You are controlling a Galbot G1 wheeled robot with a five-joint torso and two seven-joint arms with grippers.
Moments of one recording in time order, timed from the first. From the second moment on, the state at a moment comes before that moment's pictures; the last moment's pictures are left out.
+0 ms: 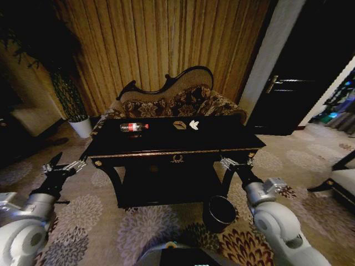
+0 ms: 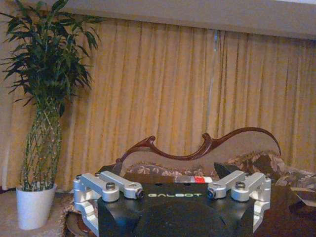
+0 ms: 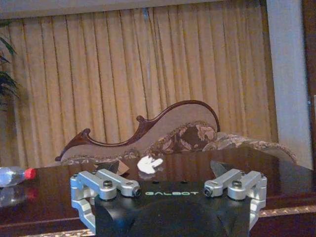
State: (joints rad) left arm 1.70 -1.18 -1.17 -2.36 -0.78 0.28 0.07; right arm -1.57 1.12 0.68 2.37 0.59 -0.25 0.20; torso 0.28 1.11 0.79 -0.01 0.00
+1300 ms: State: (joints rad) left arm 1.72 -1.20 -1.20 -2.38 -0.78 0.28 0.07; right arm -1.40 0.96 0.61 2.22 0.72 -0.29 0.19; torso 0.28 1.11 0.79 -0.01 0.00
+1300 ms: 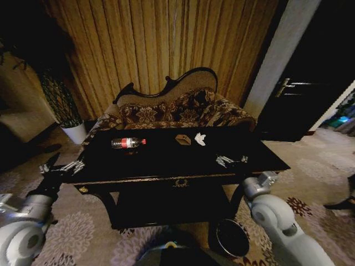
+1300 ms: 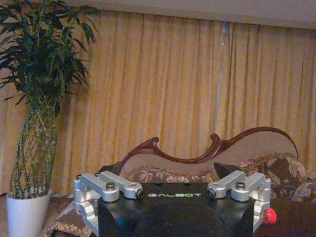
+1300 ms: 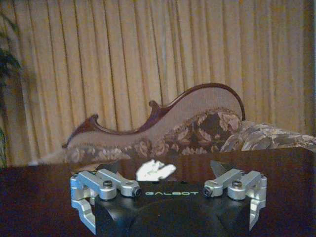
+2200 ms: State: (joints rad) left arm 1.72 -1.23 -1.19 -2.39 -0.75 0.32 0.05; right arm -0.62 0.85 0.09 1.83 1.07 -0.58 0.32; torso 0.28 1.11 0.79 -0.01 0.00
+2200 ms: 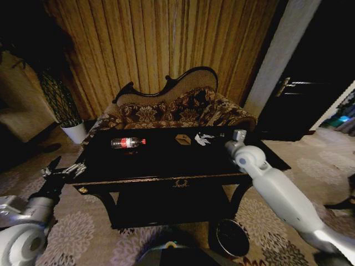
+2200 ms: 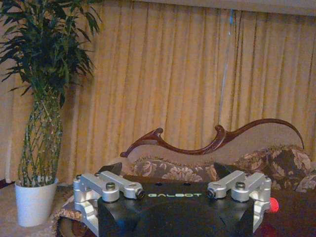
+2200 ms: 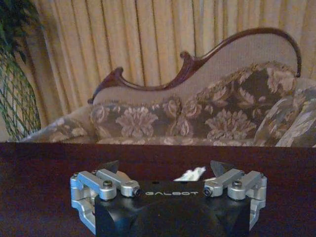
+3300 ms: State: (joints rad) left arm 1.72 -1.23 -1.20 -2.39 -0.75 0.32 0.05; right arm -0.45 0.99 -0.08 1.60 1.07 -0.65 0.60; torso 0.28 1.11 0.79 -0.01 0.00
